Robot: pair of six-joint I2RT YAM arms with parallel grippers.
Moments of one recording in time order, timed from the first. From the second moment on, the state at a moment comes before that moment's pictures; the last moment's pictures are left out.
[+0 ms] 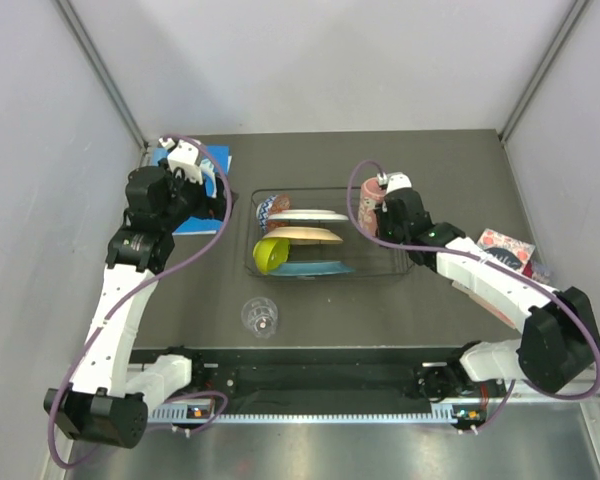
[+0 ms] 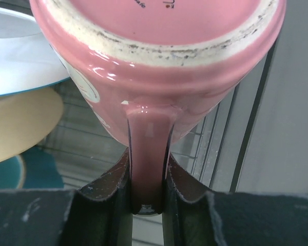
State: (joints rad) left arm -0.13 1.02 1.13 -0.41 0.25 0.03; right arm 0.55 1.31 0.95 -0.36 0.22 0.23
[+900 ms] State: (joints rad) left arm -0.05 1.07 1.13 -0.36 0.35 0.01; right arm 0.60 1.42 0.86 -0.16 0.34 0.22
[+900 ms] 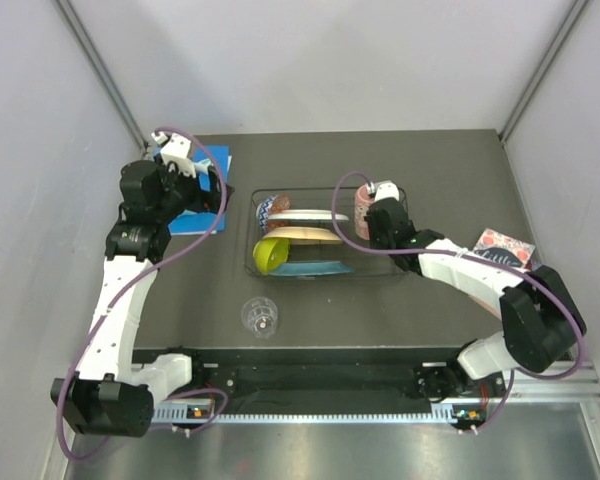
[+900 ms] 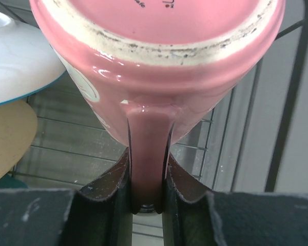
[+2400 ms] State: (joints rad) left arm 0.03 1.09 1.24 -0.34 0.41 -0.02; right arm 0.61 1.58 0.98 -0.40 0.34 0.32
